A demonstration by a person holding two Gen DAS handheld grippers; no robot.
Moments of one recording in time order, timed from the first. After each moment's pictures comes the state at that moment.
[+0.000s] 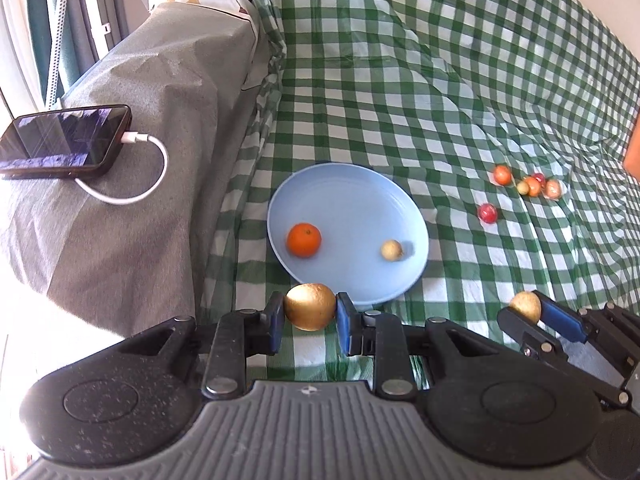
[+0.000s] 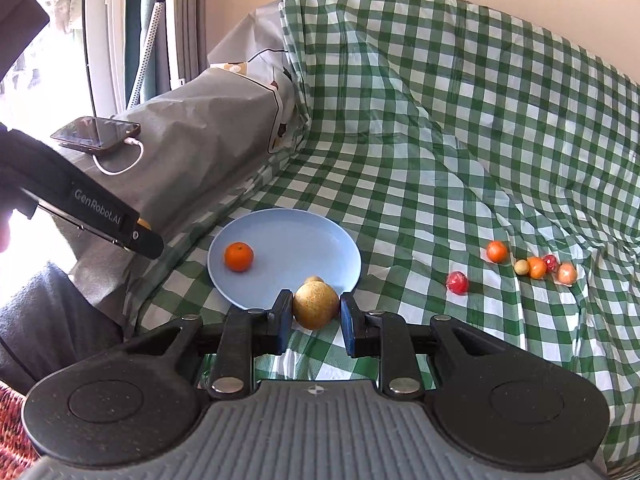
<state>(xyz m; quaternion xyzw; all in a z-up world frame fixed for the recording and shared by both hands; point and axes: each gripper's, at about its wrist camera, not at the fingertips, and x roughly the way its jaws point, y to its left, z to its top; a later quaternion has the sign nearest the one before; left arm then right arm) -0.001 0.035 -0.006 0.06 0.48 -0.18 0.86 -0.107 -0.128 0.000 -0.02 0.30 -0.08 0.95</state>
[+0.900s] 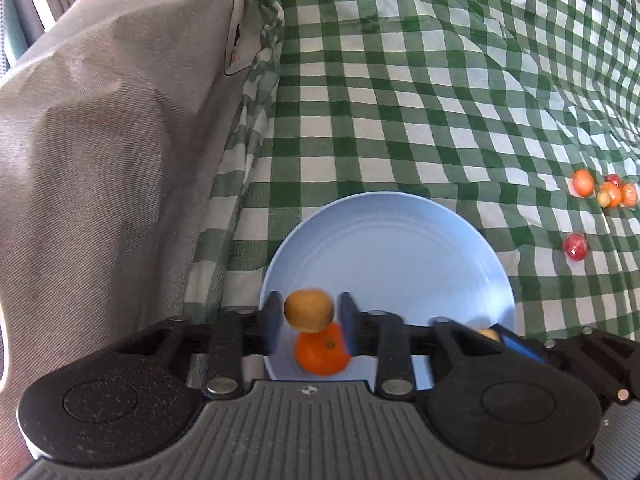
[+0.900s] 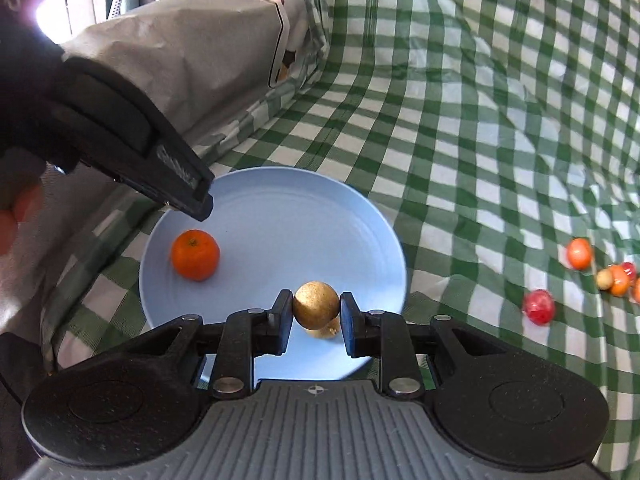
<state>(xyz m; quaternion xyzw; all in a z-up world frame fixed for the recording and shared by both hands) 0.136 -0.029 -0.095 0.11 0.51 -0.16 0.84 0.051 -0.159 -0.082 -0.02 0.39 -0.05 0.92</state>
